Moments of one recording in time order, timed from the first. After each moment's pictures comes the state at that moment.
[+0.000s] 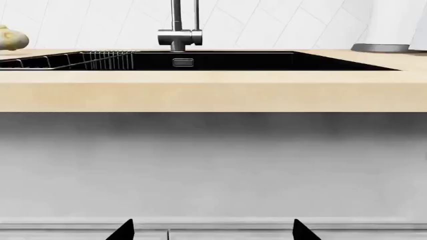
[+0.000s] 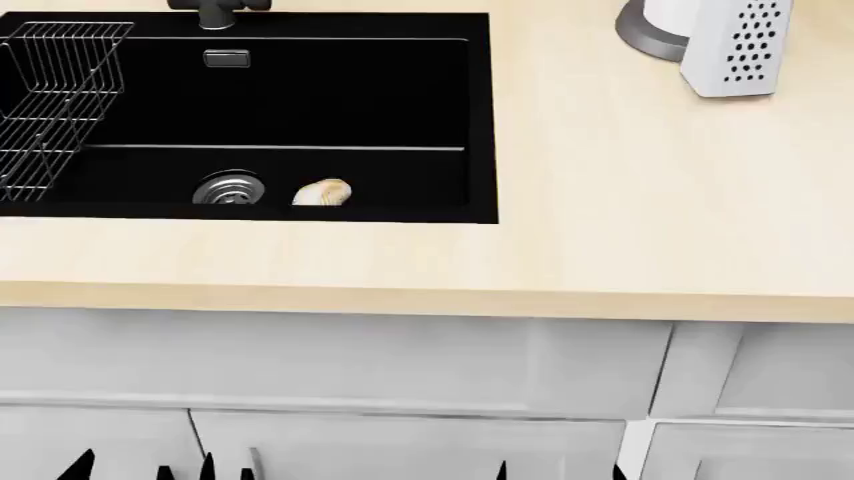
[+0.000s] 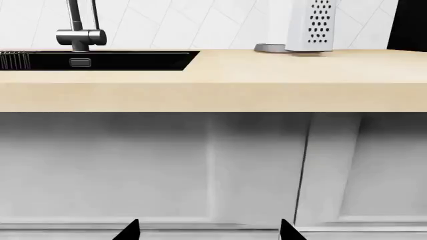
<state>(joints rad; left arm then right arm) 0.00 0.00 0.00 0.00 0.00 0.00 0.00 0.00 0.00 0.00 0.00 0.00 0.00 0.00</state>
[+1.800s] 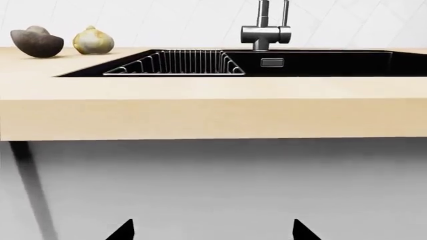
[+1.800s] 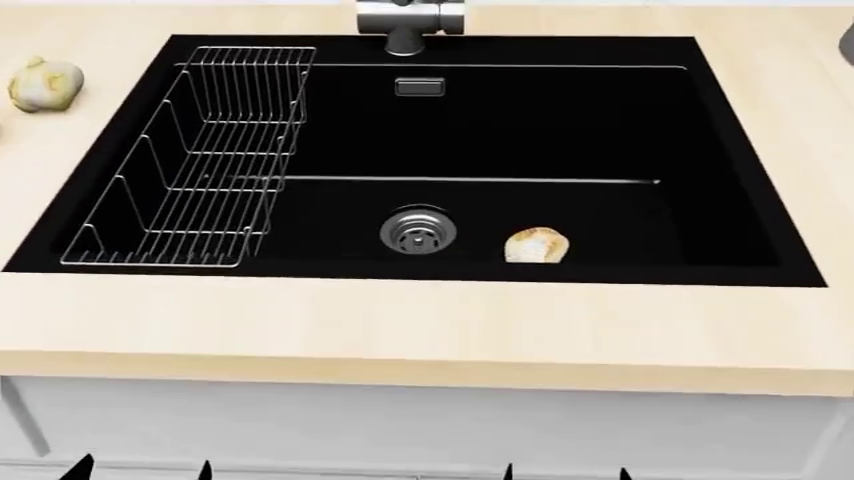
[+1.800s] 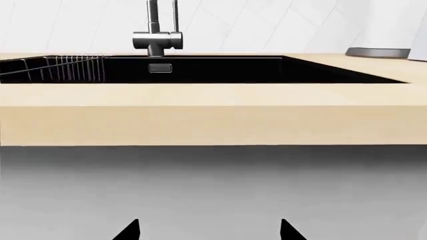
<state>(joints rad) 0.01 -0.13 0.11 0.02 -0.13 0.00 -0.08 -0.01 0.13 -0.14 0.00 0.12 -0.03 0.15</state>
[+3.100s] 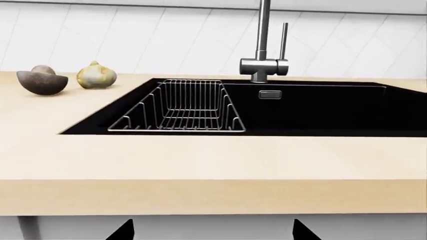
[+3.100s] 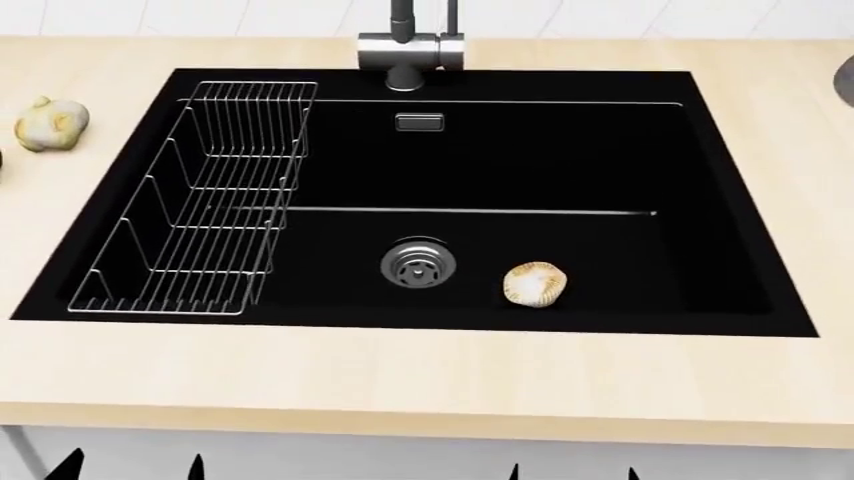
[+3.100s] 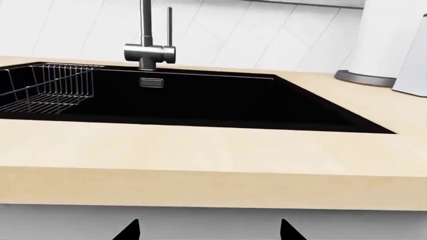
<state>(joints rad) 0.02 -0.17 0.15 0.03 -0.18 0.07 -0.11 0.00 0.17 -0.19 -0.02 0.10 -0.01 0.24</state>
